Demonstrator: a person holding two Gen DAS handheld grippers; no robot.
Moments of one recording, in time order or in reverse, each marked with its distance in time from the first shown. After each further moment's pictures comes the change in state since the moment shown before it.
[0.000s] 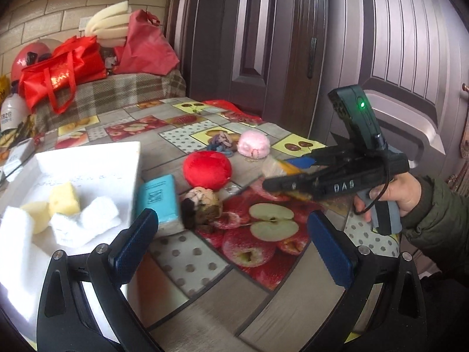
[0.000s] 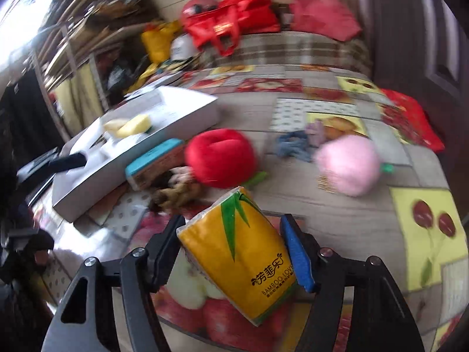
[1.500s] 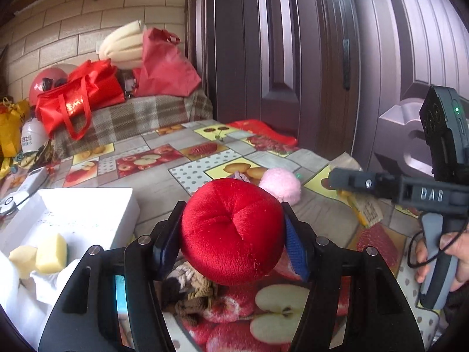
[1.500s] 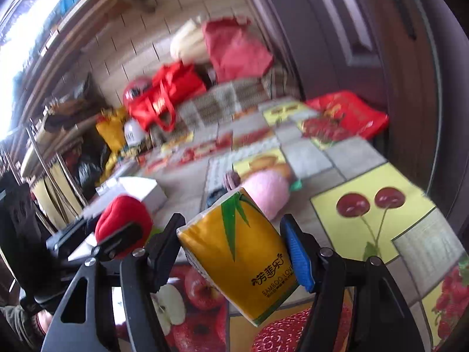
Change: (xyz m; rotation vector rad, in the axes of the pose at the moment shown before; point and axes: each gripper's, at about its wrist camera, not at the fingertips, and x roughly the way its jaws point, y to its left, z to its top) left arm 0.070 -0.031 0.044 0.019 -0.113 0.223; right arm -0.057 -0.050 -0.014 0.326 -0.323 -0.061
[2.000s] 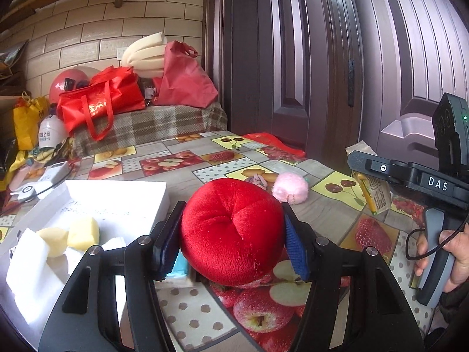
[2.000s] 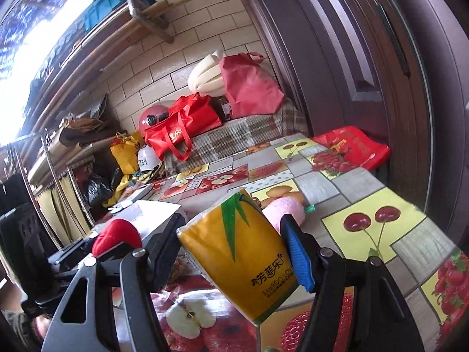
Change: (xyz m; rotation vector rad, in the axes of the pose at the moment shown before) left arm -0.049 0.020 -0.015 -0.044 -0.061 0.044; right arm -0.027 0.033 -0.006 -0.061 -0.159 0.011
